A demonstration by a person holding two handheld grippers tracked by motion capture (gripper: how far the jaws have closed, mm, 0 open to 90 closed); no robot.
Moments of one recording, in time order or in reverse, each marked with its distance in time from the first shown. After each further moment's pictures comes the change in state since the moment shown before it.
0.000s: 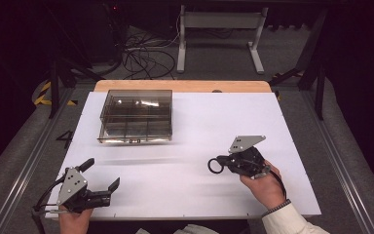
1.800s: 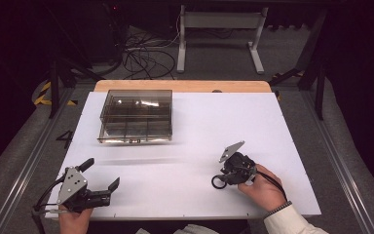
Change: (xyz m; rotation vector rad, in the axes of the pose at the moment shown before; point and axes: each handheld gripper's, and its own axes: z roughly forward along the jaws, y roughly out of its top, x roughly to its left) left arm 0.001 0.000 0.001 0.006 0.003 -0.002; right arm -0.001 -0.025 0.044 0.360 0.047 -0.015
